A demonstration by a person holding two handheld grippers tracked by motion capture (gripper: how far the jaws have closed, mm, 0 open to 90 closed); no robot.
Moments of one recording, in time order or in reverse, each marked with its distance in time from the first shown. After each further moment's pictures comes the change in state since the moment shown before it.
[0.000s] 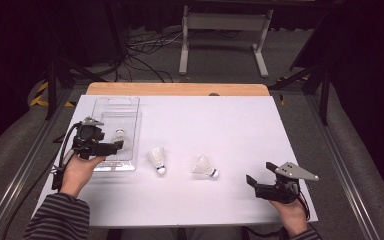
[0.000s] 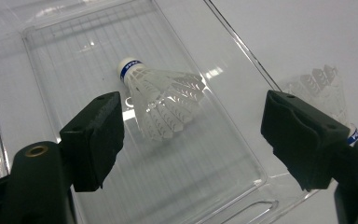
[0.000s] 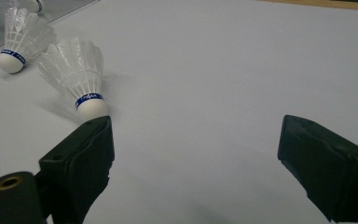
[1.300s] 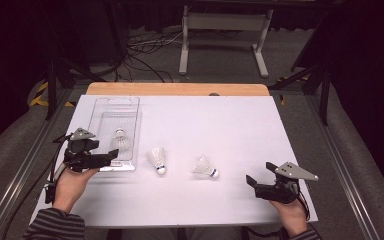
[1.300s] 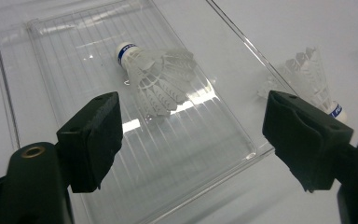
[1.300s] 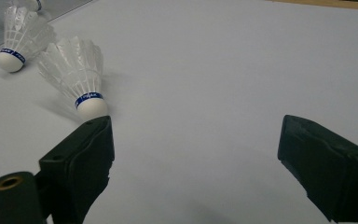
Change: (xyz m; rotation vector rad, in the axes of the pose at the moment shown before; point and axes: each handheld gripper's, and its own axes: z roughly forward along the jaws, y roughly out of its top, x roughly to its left) left arm -0.003 -0.032 -0.017 -0.070 -0.014 0.005; right arm 0.000 0.000 0.000 0.002 -0.001 -0.002
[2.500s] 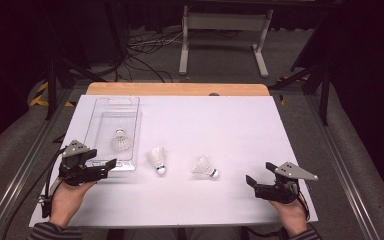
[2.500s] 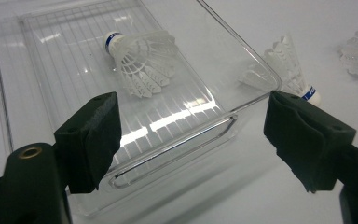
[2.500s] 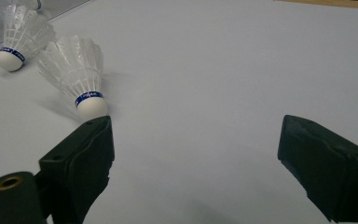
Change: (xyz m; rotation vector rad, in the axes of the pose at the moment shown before) left arm -0.010 -0.030 -0.014 -0.074 -0.031 -0.004; right arm 0.000 0.000 0.000 0.006 0.001 0.000
